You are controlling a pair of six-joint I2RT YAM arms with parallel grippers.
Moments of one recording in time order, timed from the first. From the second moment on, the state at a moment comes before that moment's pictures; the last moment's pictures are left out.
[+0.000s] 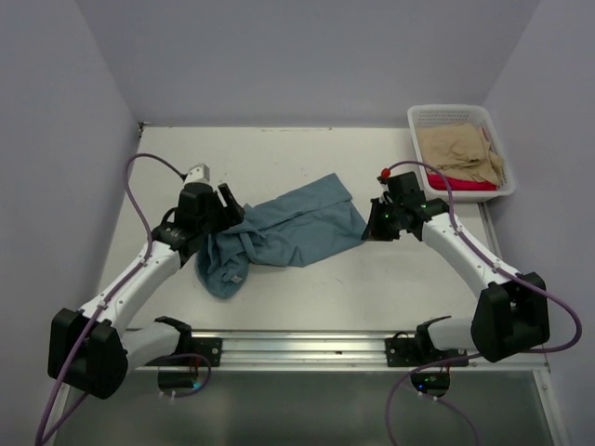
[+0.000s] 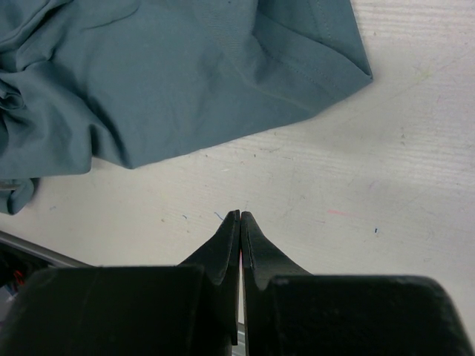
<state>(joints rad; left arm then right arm) -0.33 1.12 0.77 -0.27 -0.13 -0.63 0.31 1.34 0.97 -0.64 -0.19 0.43</state>
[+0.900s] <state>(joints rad) -0.33 1.24 0.73 -0.33 -0.20 -0.62 0.31 1.34 0.96 -0.63 -0.20 0.43</state>
